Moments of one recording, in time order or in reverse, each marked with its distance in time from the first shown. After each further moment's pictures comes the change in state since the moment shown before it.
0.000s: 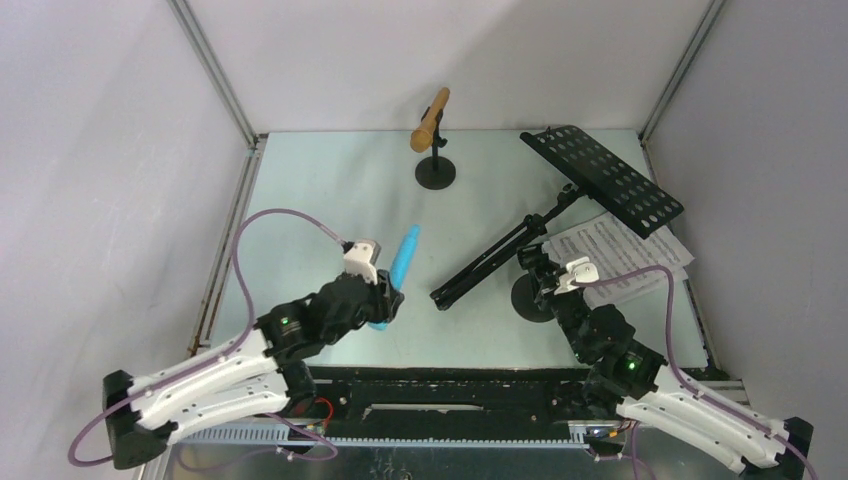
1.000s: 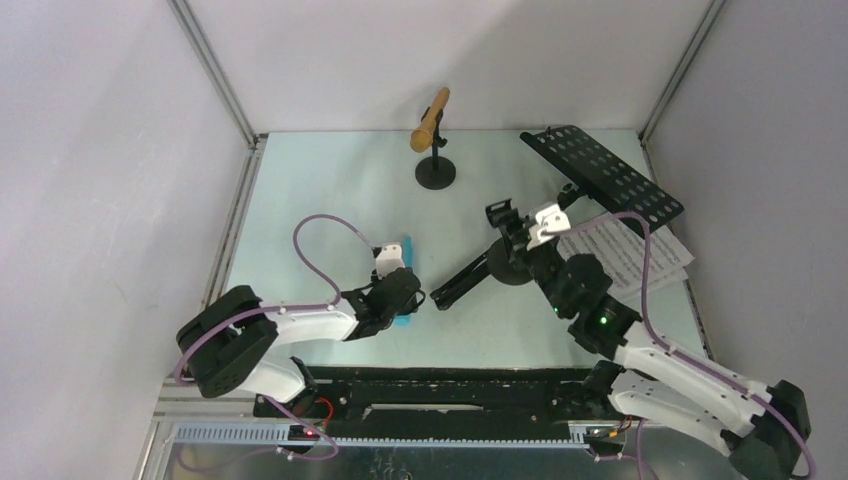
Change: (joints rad) left arm 0.145 0.712 -0.115 0.528 -0.135 -0.201; right arm -0.074 0.414 0.284 0.169 -0.229 -0.042
